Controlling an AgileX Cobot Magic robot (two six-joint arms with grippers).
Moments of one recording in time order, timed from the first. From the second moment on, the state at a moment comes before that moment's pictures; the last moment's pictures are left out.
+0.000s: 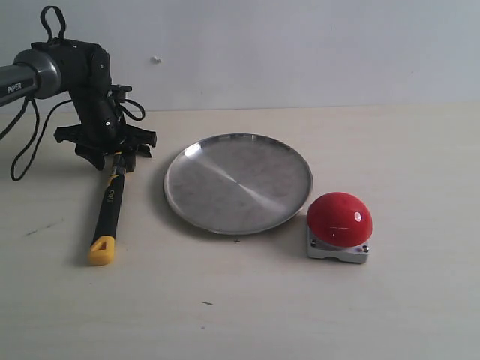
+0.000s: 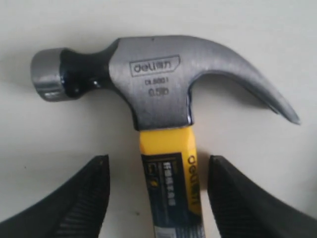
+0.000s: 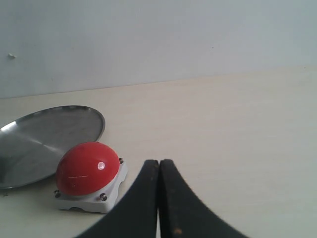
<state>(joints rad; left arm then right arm) -0.23 2.56 -2.21 0.07 1.12 -0.18 0.10 0.01 0.00 -0.08 0.29 0.23</state>
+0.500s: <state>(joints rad) -0.23 2.56 -2.21 0.06 1.11 -0.15 0.10 0.01 0.00 -0.08 0.29 0.23</state>
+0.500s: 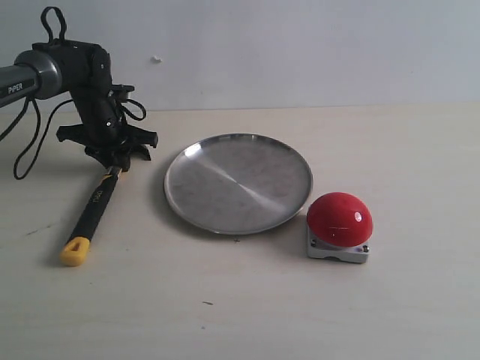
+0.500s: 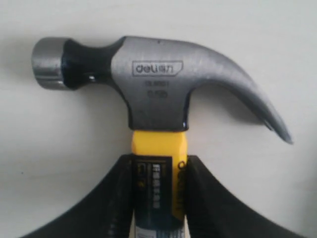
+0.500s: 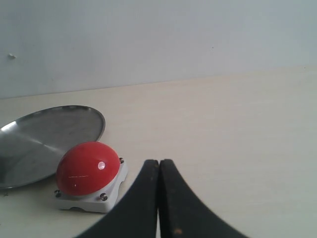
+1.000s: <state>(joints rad) -0.23 2.45 -2.21 0.06 1.12 -0.15 0.10 0.01 0.00 -0.08 0.29 0.23</state>
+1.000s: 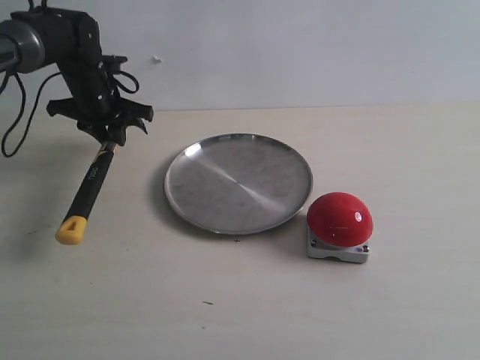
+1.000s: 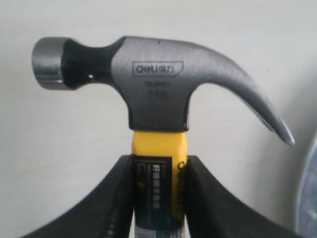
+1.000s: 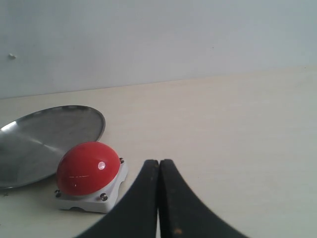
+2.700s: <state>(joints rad) -0.54 1.45 -0.97 -0.04 0.05 -0.30 0.13 0.50 -0.28 -0.58 -0.32 1.03</state>
